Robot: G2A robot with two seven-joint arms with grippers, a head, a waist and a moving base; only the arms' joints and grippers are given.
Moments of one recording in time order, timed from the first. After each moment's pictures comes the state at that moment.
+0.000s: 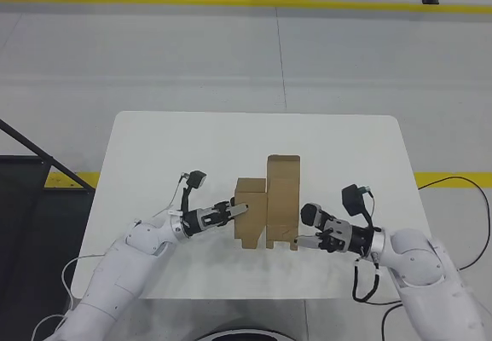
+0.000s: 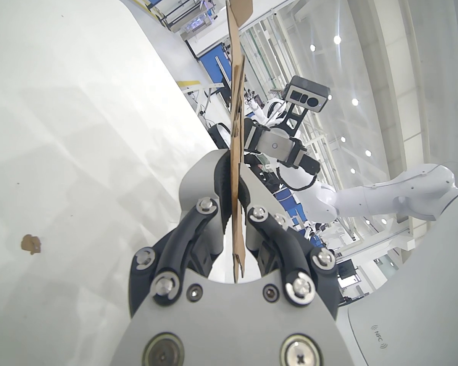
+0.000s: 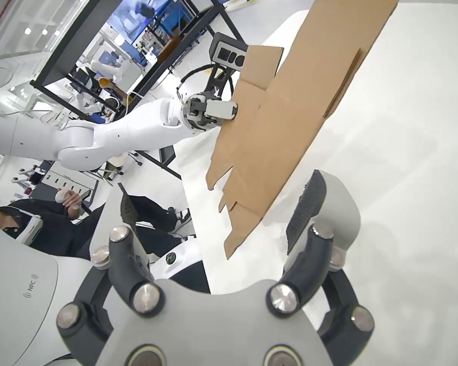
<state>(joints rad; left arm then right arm) 1.05 -1.22 -1.11 -1.14 -0.22 -0.89 -0.83 -1.28 -1.06 1.37 -1.65 -0.15 -0.78 0.86</state>
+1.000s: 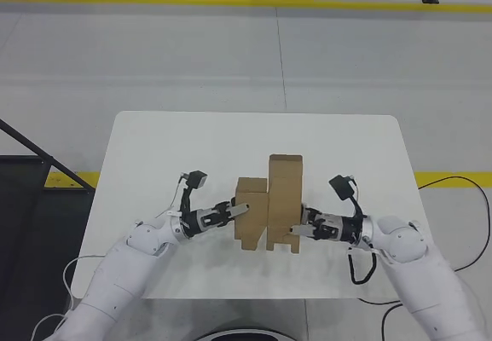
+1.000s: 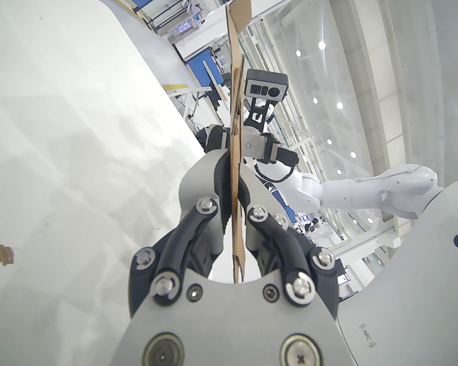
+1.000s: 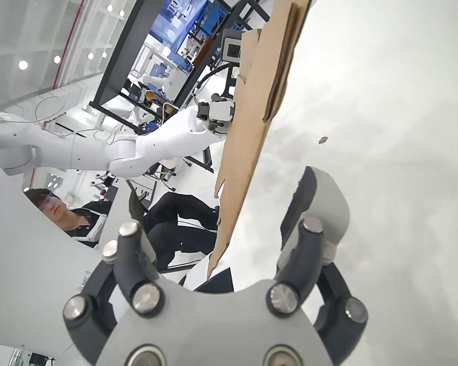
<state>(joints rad) 1.05 -1.22 -1.08 -1.14 -0.31 -0.91 -0.84 -1.07 -1.04 1.16 -1.38 0.20 -0.80 1.02</state>
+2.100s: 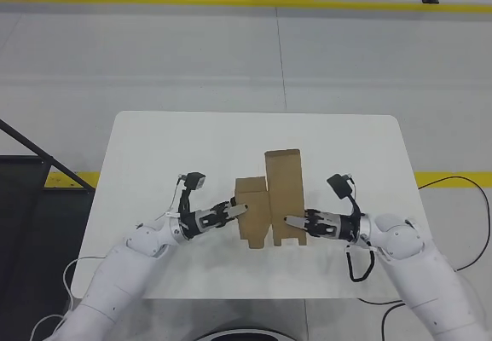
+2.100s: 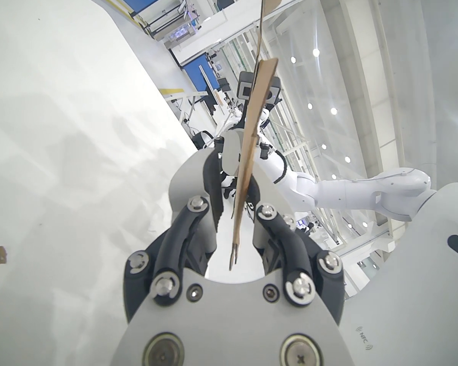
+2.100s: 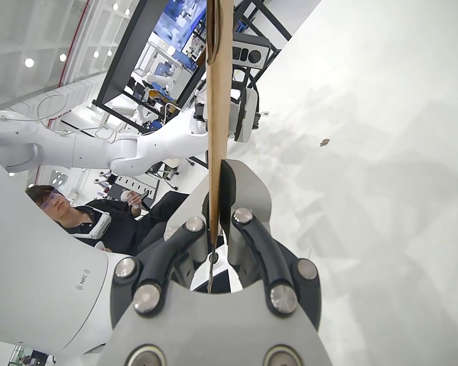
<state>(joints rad) 1.06 -1.20 -1.07 -1.14 -0.39 -0.92 -0.86 -1.02 -1.02 1.09 -1.34 0.23 -0.84 0.98</state>
